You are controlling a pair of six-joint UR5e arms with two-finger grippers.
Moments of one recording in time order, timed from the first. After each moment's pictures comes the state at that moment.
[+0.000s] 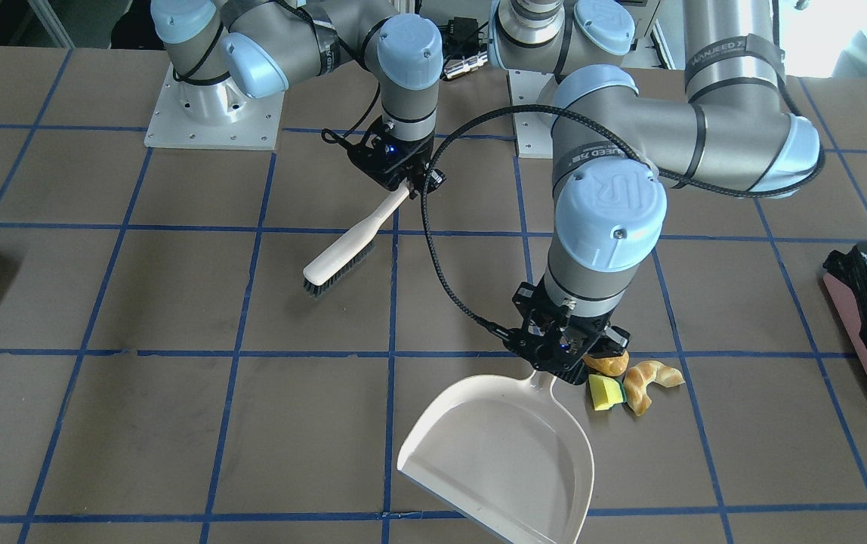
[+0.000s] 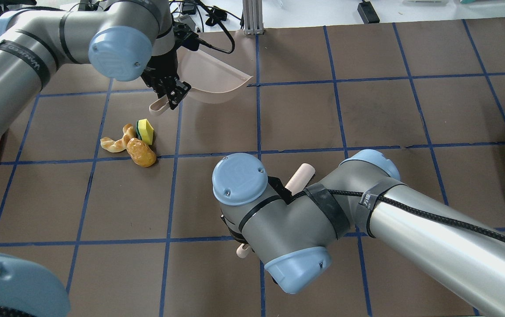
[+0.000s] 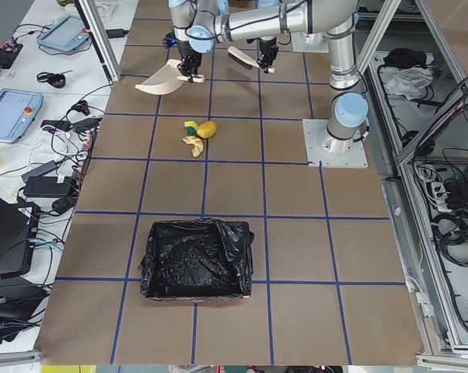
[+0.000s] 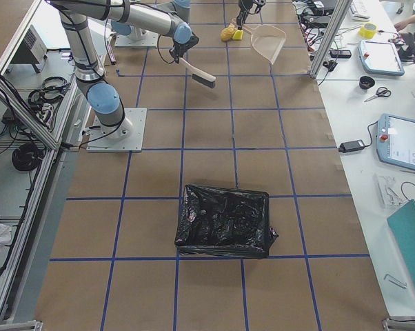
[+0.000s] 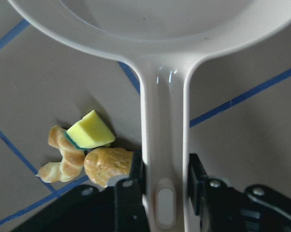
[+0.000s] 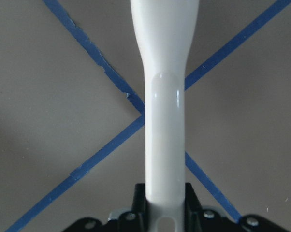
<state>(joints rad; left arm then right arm) -1.66 -1.95 -1.44 -1.40 1.73 0.53 2.19 -1.41 2.01 -2.08 -1.50 1.32</state>
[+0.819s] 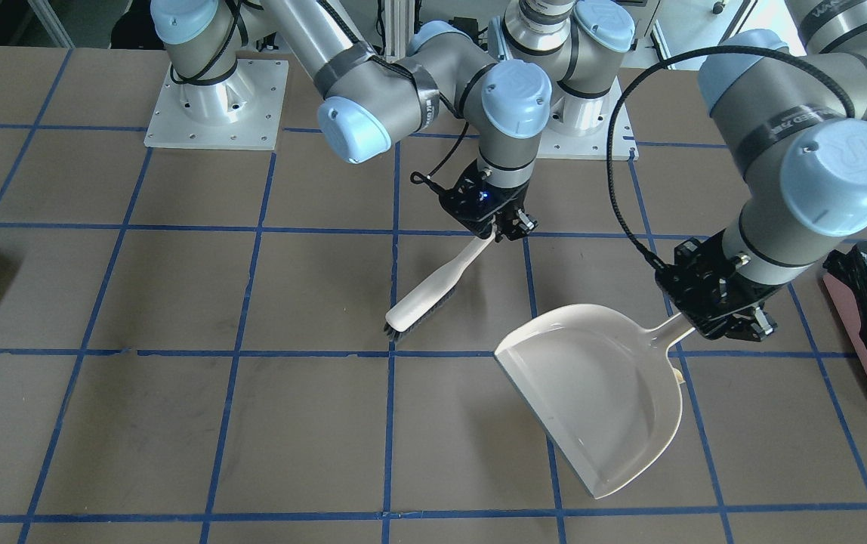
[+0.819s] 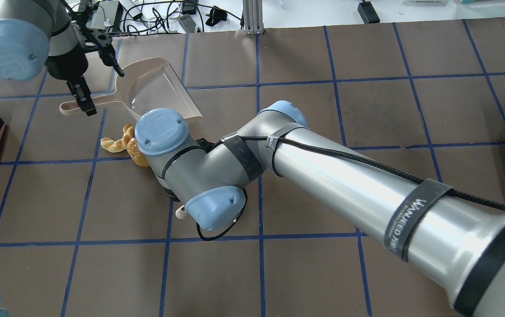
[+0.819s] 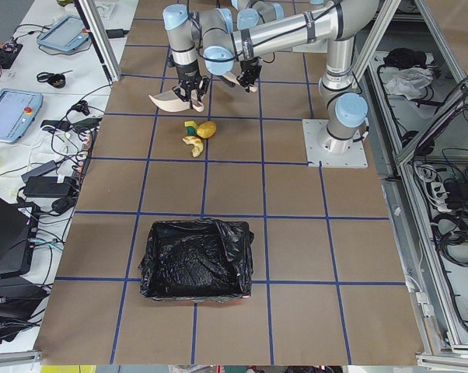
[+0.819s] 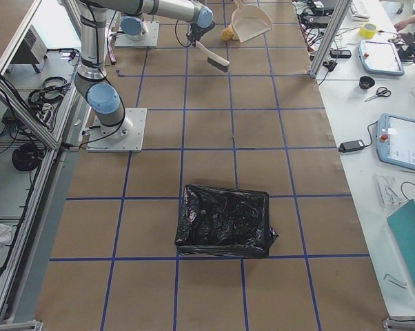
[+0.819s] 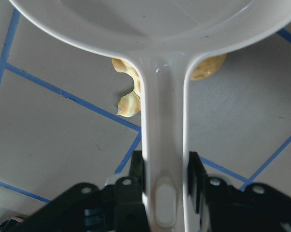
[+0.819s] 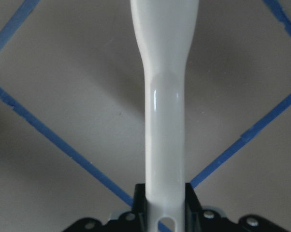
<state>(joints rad) -1.37 -1.83 -1.53 -1.42 1.75 1.29 2.29 -1.07 1.55 -2.03 -1.46 1.51</state>
